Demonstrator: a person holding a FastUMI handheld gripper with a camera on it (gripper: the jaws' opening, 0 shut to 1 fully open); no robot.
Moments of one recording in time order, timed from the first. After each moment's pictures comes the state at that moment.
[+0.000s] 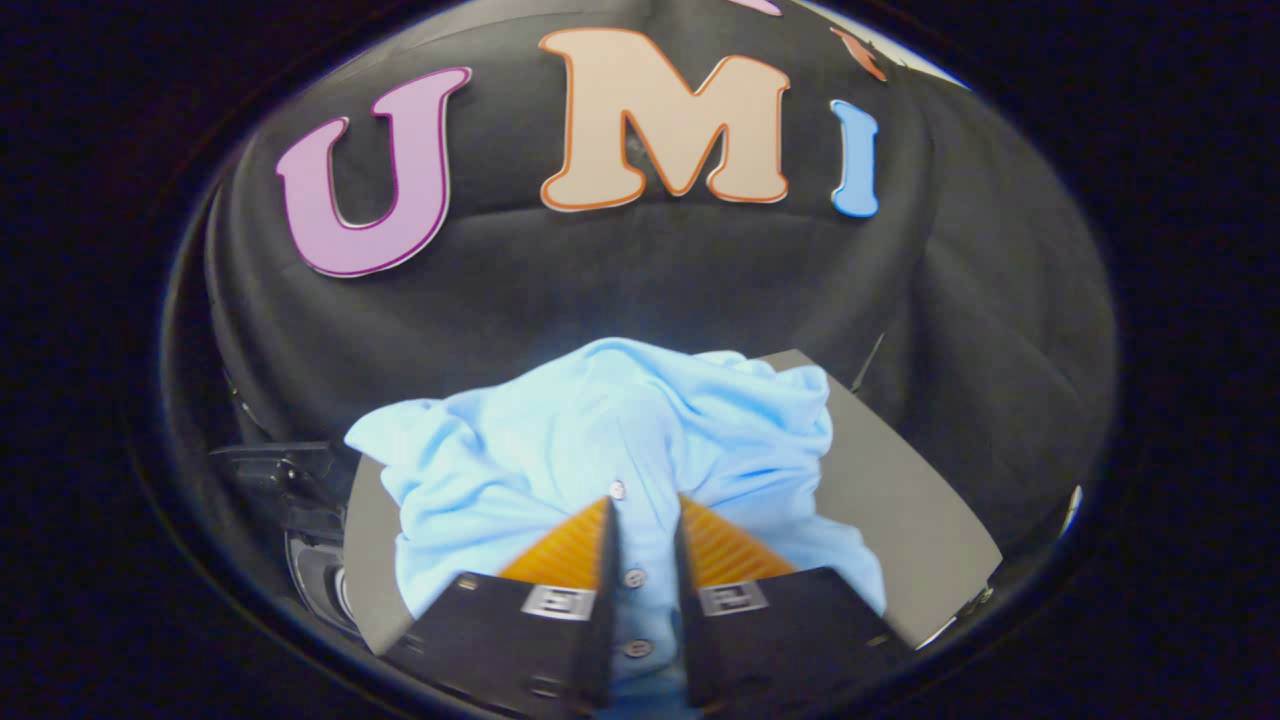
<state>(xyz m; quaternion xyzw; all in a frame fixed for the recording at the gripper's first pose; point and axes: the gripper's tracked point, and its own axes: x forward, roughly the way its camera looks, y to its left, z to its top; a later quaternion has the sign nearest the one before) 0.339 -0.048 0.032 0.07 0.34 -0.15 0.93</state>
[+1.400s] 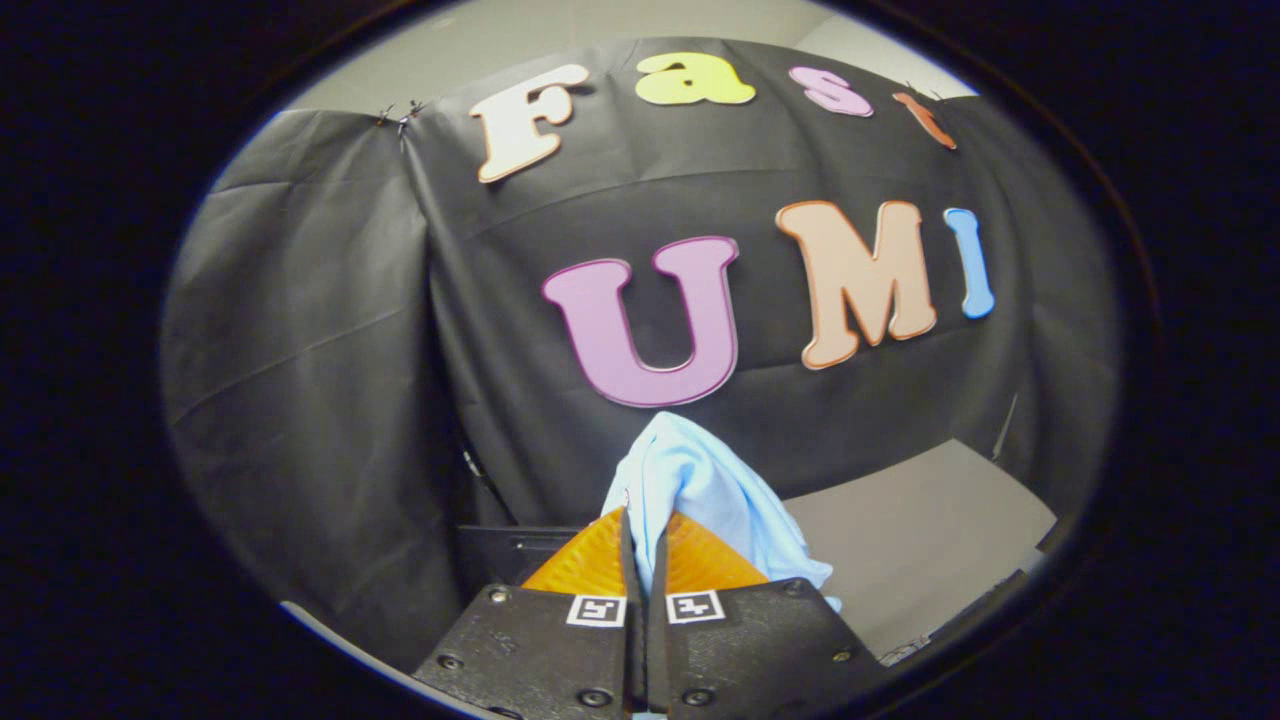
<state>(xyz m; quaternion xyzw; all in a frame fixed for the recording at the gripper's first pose) 0.303 0.193 0.215 0.12 0.15 0.08 0.98</state>
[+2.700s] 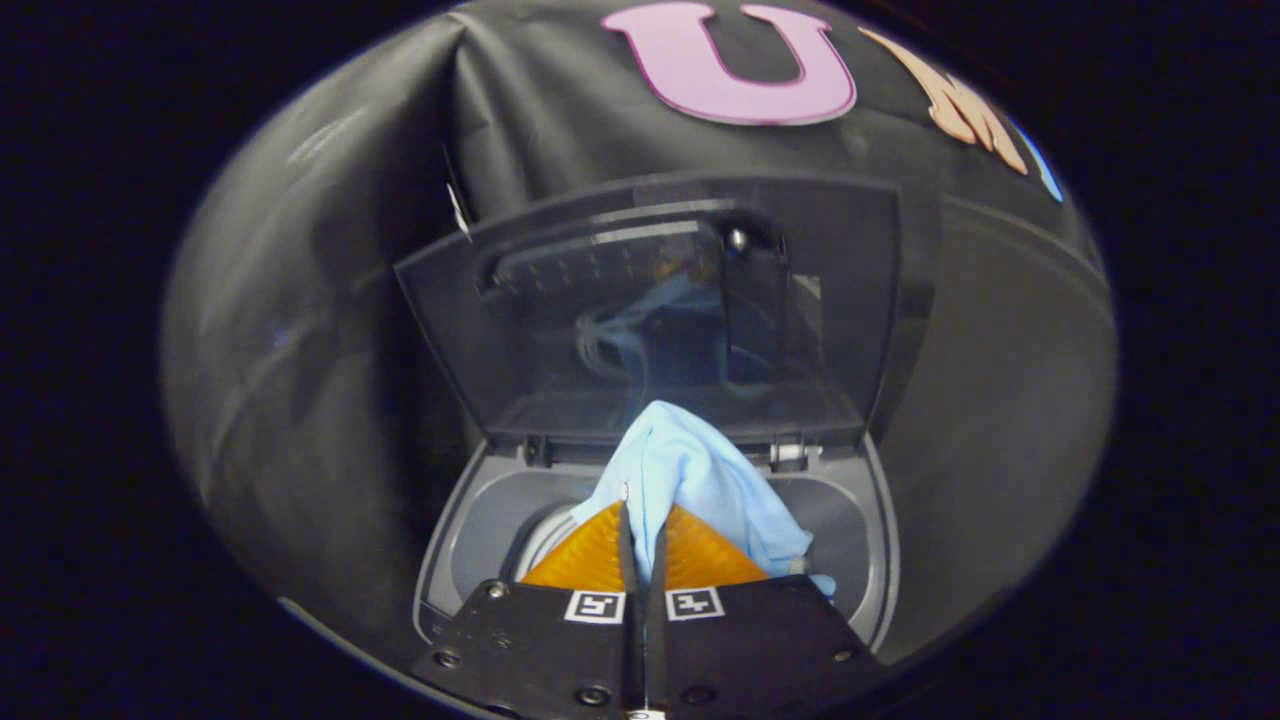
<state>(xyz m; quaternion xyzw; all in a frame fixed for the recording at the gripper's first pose) 0.308 0.353 -0.127 0.10 0.35 0.12 0.92</state>
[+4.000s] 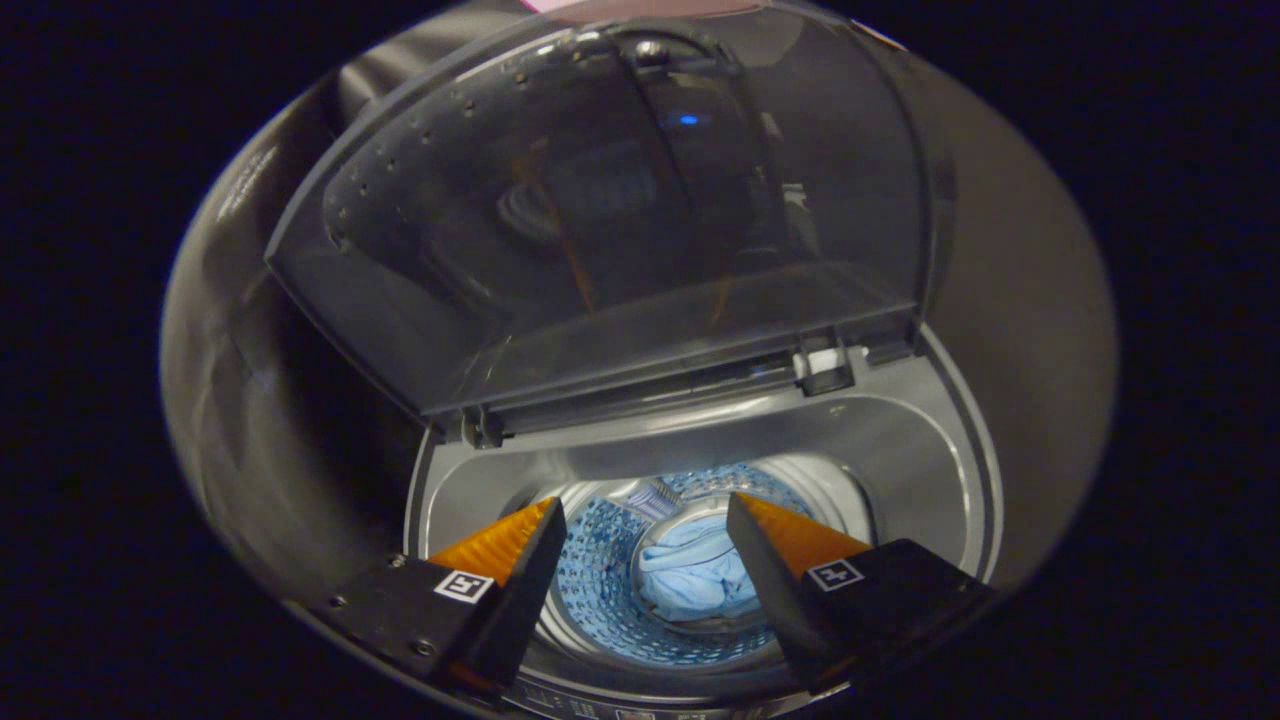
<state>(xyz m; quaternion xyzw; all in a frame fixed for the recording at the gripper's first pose) 0.322 0.354 -0.161 0.16 0.43 0.08 0.89</state>
